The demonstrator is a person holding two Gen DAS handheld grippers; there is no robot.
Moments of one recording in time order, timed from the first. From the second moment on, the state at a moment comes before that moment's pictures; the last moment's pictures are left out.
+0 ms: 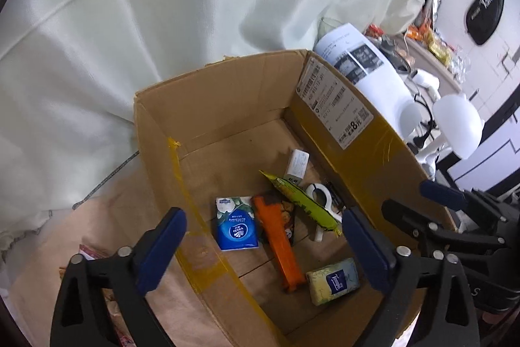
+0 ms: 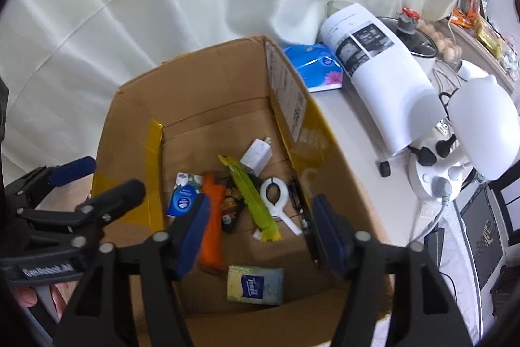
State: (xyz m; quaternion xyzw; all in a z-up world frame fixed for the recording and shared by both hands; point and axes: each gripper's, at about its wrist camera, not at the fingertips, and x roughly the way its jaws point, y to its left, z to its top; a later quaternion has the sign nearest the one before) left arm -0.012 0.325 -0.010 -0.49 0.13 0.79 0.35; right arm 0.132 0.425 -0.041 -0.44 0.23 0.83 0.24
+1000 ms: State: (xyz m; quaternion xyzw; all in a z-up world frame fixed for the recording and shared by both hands) left arm -0.090 0.076 0.036 -0.45 0.02 0.89 0.12; right arm 0.008 0.301 0.023 -0.35 0.16 0.92 0.11
